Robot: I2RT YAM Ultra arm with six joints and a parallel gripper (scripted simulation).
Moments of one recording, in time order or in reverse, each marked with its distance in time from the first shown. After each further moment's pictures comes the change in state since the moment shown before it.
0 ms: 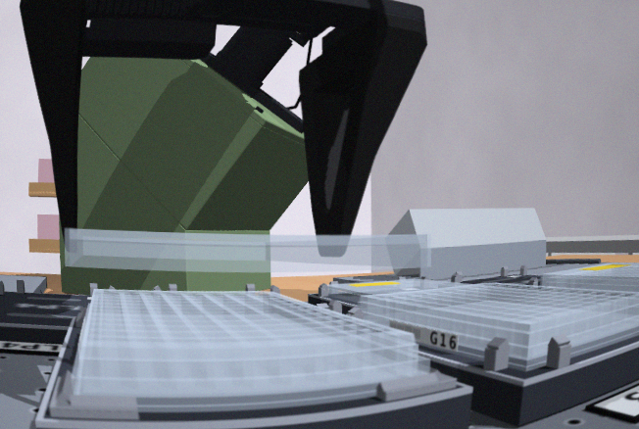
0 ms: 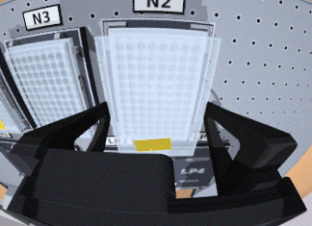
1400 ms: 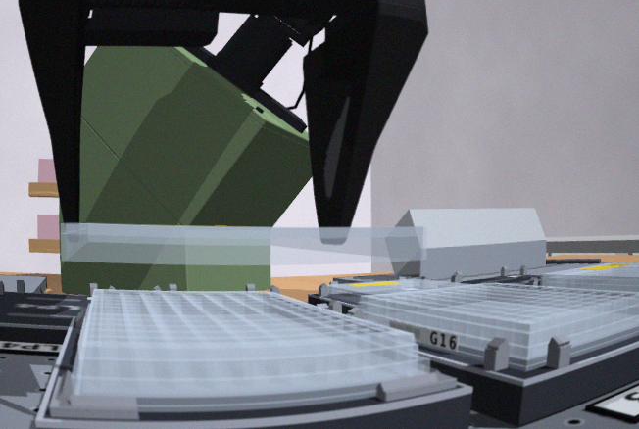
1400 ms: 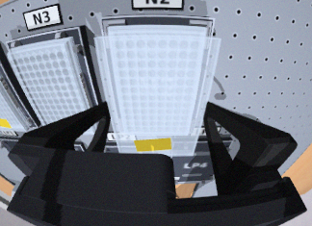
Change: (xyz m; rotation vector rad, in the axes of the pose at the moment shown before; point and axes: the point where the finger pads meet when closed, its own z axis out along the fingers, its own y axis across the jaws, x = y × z) arm 0.001 0.001 -0.004 -0.010 0.037 0.027
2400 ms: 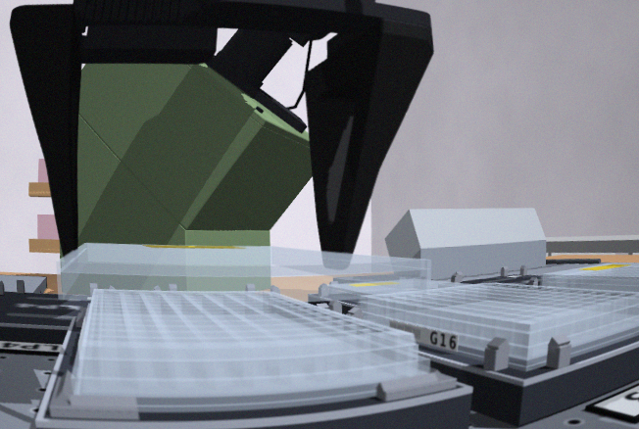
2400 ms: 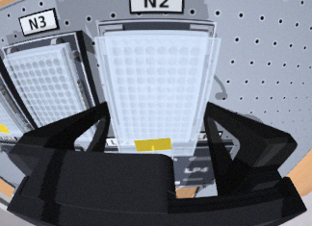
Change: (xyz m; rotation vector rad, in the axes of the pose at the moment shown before) arm -0.003 -0.001 0.008 -0.002 -0.003 0.006
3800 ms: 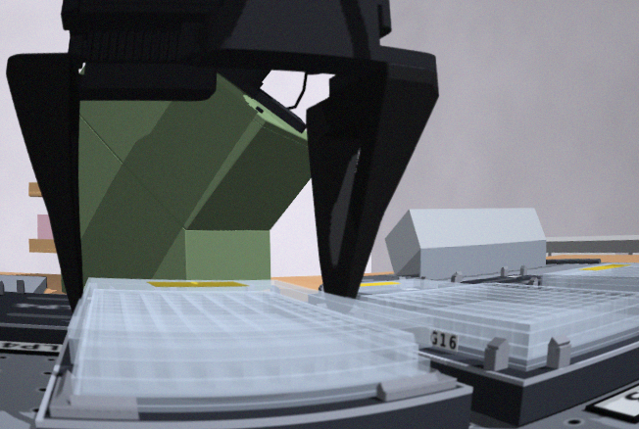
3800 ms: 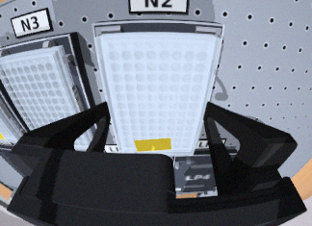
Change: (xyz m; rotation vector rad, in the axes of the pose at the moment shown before) arm 0.000 0.001 0.014 -0.003 -0.005 -0.005
